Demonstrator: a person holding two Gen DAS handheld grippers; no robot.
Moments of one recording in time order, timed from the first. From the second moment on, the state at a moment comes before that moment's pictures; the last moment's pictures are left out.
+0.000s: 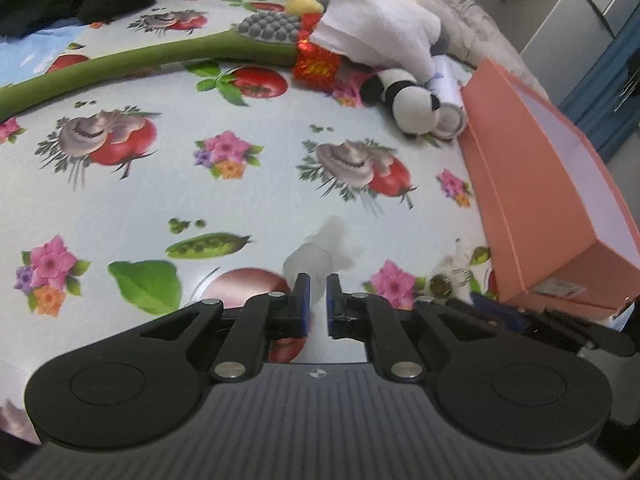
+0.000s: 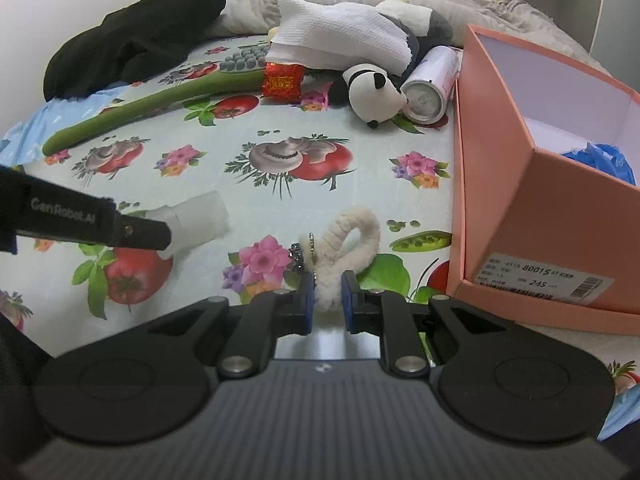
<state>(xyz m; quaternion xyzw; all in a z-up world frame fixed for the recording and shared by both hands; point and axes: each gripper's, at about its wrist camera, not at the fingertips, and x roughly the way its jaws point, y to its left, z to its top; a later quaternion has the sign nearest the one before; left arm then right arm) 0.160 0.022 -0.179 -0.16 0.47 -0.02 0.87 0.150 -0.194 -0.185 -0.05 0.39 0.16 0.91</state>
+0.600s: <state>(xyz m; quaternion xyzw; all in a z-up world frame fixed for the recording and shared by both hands) 0.165 0.014 -0.168 0.02 0.45 -0.06 0.89 0.148 -0.203 -0.195 -0.02 0.41 0.16 0.90</state>
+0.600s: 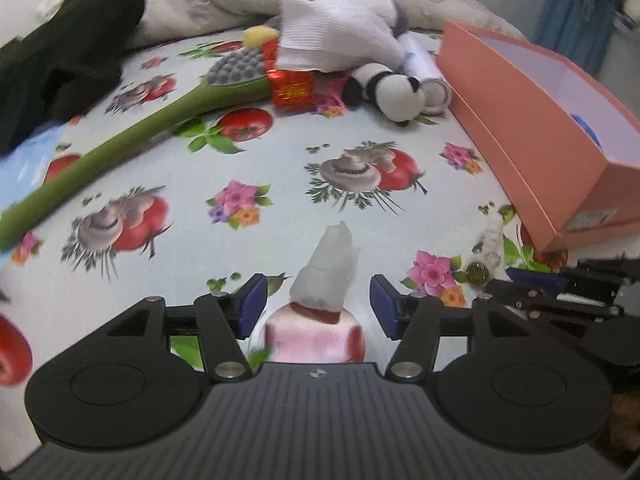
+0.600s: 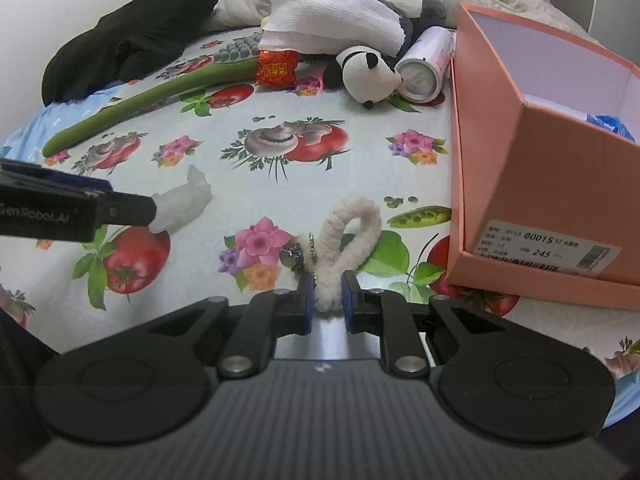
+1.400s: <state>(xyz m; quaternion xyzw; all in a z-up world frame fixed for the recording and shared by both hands) 0.180 0.019 -0.183 -0.05 0.43 -0.03 0.90 0.147 -0.205 -0.184 -0.02 0.39 0.17 0.90</state>
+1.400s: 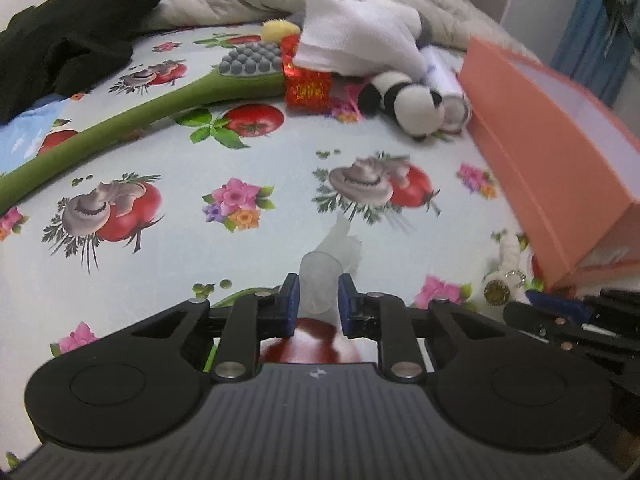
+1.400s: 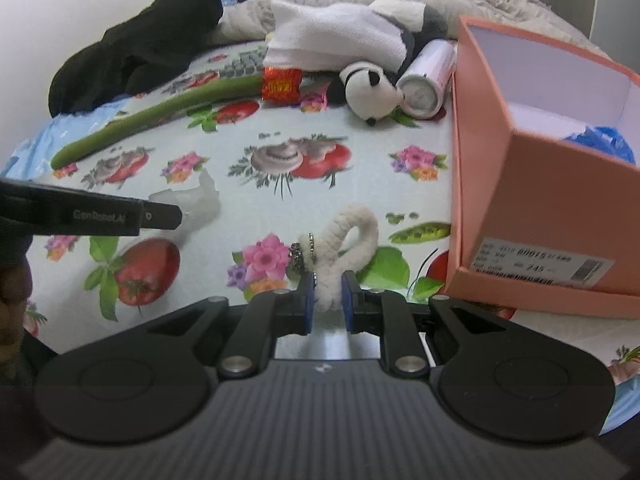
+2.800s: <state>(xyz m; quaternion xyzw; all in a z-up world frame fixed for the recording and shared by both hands) 0.151 -0.086 -0.019 -0.12 0.33 -0.14 0.93 0.106 -0.302 -0.040 0.03 0.26 0.10 0.96</state>
